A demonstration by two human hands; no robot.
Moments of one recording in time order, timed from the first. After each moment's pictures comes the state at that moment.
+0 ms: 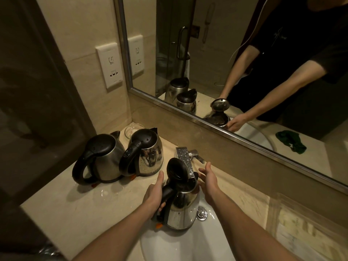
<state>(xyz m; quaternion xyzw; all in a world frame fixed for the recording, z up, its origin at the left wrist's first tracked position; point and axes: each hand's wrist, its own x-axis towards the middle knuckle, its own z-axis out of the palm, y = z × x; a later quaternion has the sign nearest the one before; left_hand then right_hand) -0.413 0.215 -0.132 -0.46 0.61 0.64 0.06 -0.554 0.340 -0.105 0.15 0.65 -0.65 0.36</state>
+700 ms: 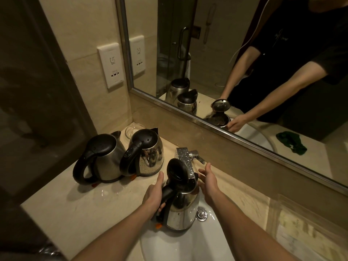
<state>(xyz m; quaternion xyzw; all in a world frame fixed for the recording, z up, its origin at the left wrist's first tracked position) -0.415 0.213 -0.138 -0.49 0.60 0.63 0.04 -0.552 0.339 -0.108 0.15 0.65 -0.66 0.36</state>
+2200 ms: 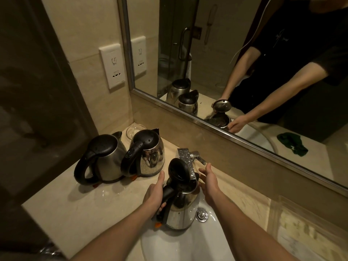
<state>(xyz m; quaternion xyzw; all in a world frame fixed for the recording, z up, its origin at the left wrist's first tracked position) -0.415 0.211 -0.136 -0.47 0.62 0.63 0.04 -0.556 0.338 -0.113 0.13 0.65 -0.65 0.37</state>
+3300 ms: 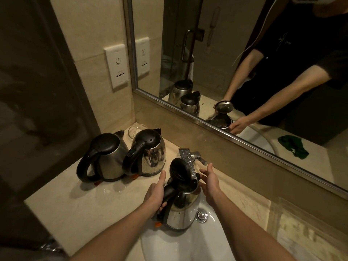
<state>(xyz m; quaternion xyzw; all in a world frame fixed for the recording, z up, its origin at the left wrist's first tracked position) -0.414 0.212 -0.135 -0.47 0.61 0.64 0.04 -0.553 0.338 -0.107 0.13 0.65 -0.65 0.36</state>
